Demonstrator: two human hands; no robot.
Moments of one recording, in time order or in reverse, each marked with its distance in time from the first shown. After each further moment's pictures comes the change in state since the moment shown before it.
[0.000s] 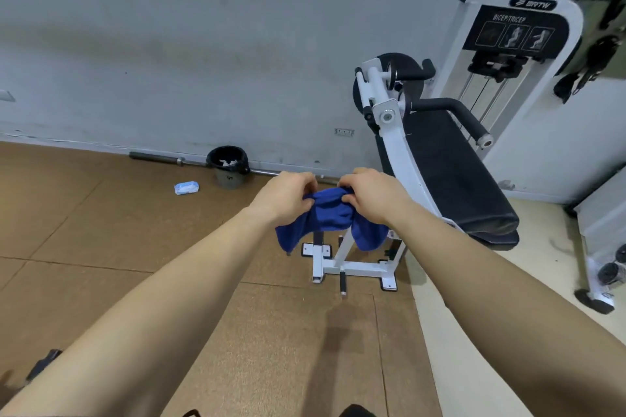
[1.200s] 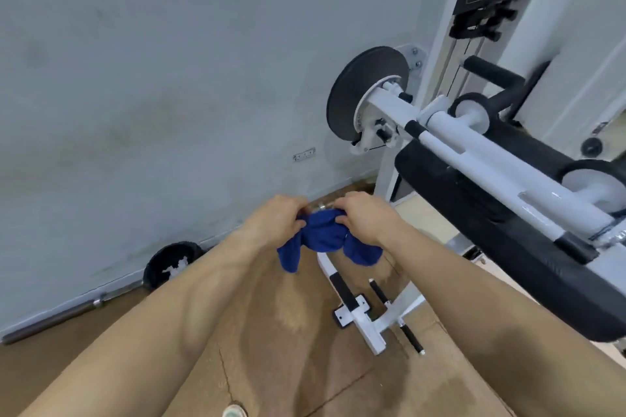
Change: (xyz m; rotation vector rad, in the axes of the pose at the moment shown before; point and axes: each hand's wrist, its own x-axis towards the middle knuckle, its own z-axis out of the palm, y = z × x) left_hand 0.555 -0.331 -0.026 0.149 -0.459 0.443; right_hand 0.547 0.081 0.094 0.222 -0.124 0.532
